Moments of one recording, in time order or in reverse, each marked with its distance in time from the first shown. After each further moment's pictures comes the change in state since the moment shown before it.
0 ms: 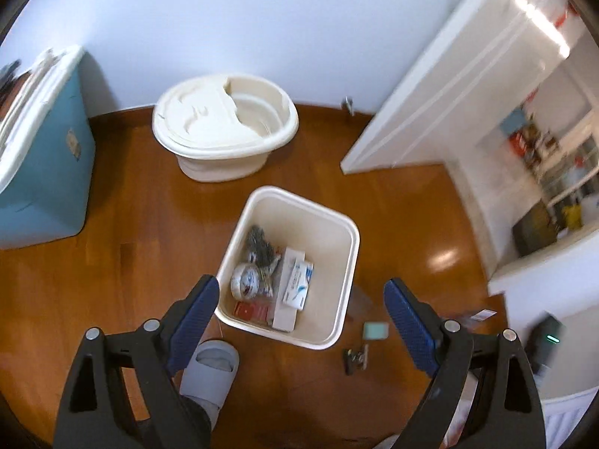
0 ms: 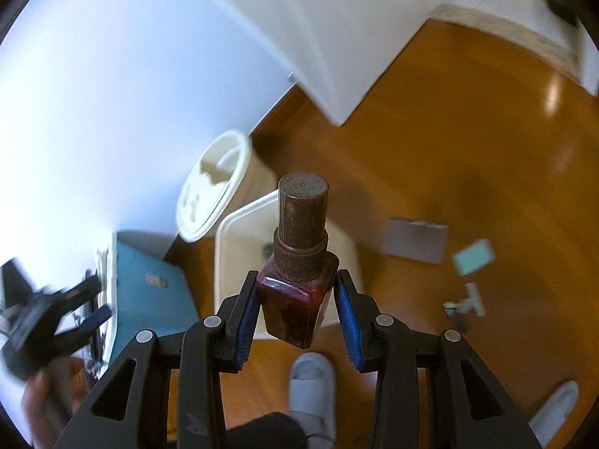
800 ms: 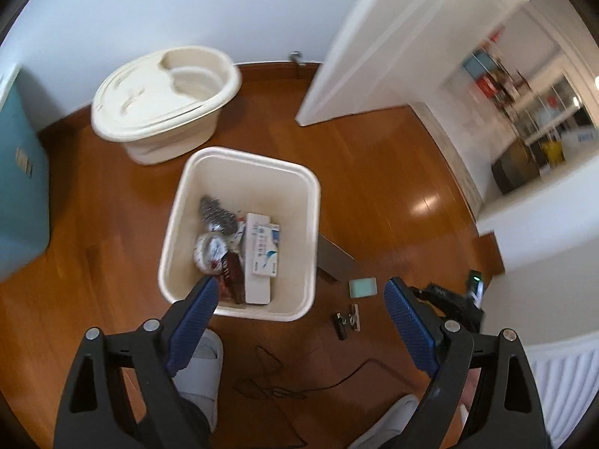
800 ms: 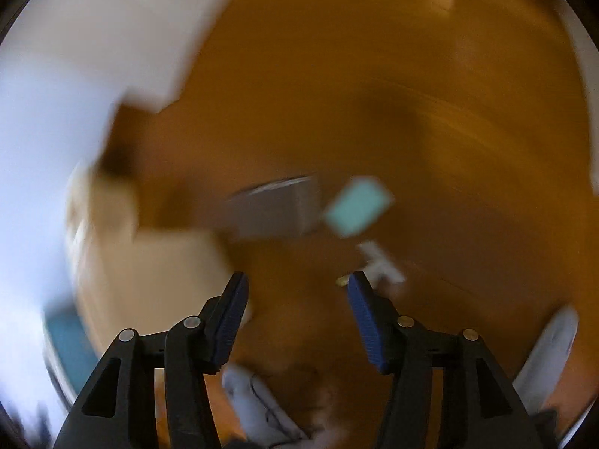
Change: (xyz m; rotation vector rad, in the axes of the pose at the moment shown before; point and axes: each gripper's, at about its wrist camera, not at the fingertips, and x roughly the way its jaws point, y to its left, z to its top) left arm 0.046 -0.068 -0.030 0.222 0.167 -0.086; right arm 0.084 -0.264 -0.003 0.542 0.125 -0.318
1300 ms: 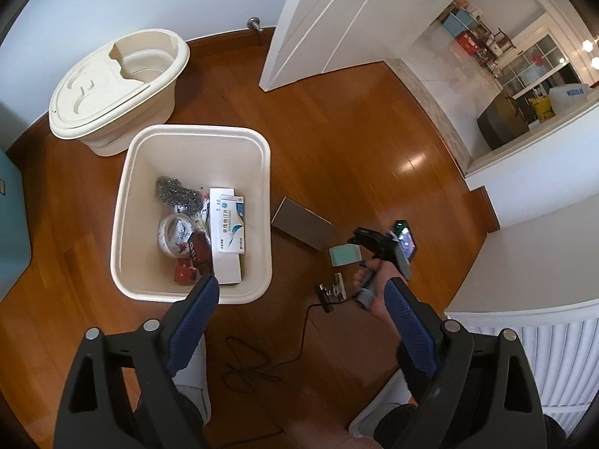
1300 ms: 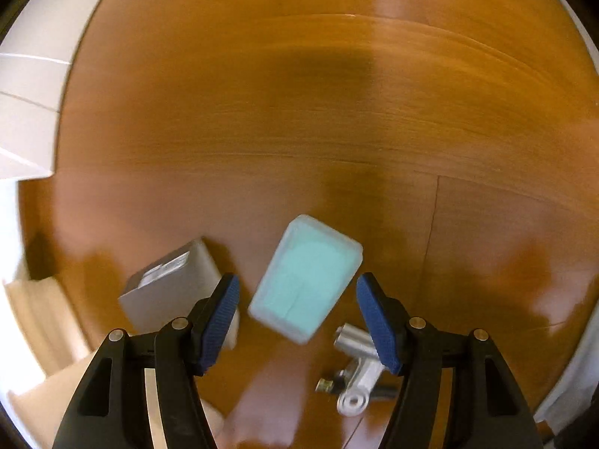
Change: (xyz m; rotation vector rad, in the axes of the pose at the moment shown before) left arm 0.034 -0.042 -0.007 0.085 0.129 -0.035; right arm 0.164 -0.030 0.062 0.209 0.013 -0.148
